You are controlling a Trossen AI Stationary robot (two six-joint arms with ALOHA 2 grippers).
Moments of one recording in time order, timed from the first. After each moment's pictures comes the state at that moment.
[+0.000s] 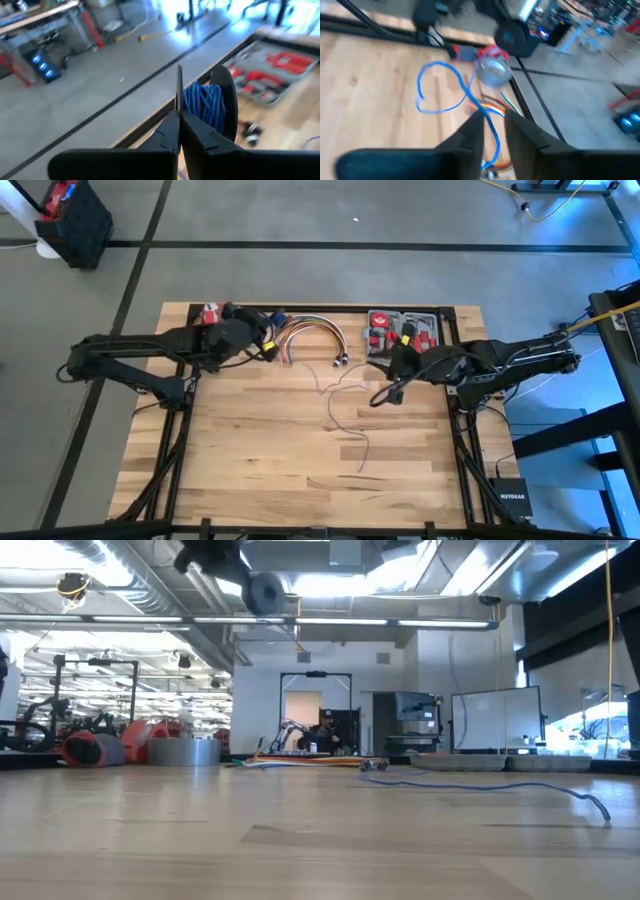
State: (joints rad) left arm 0.11 1.13 1.09 -0.48 -0.78 -0.21; right arm 0.24 1.11 1.23 -0.59 0.54 -0.08
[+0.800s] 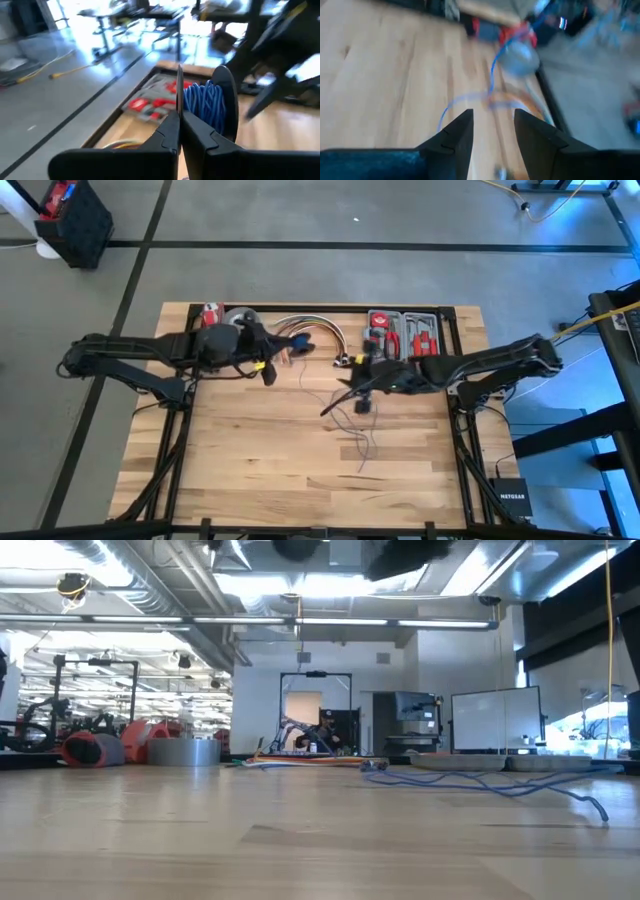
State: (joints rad) left arm 0.00 1.10 1.09 -0.25 -0.44 -0.07; right arm 0.15 1.34 1.10 -0.33 0.43 -0.15
